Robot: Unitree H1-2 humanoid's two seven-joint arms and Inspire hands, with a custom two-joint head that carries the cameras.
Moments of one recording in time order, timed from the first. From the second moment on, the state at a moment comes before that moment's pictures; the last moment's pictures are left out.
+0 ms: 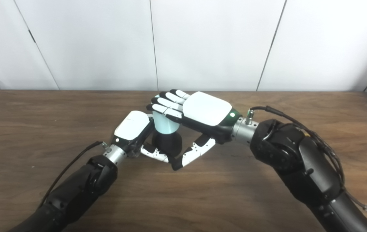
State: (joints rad) left arm -0.55 0.28 -0.64 0.50 0.75 -0.21 0.27; right arm -0.53 -0.48 0.38 -0.24 -0.65 -0.25 0.51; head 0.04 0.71
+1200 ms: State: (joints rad) left arm -0.54 0.28 -0.63 0.50 0.74 -0.21 0.27; right arm -0.49 -0.45 0.42 -0.26 -0.66 -0.15 0.44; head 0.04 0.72
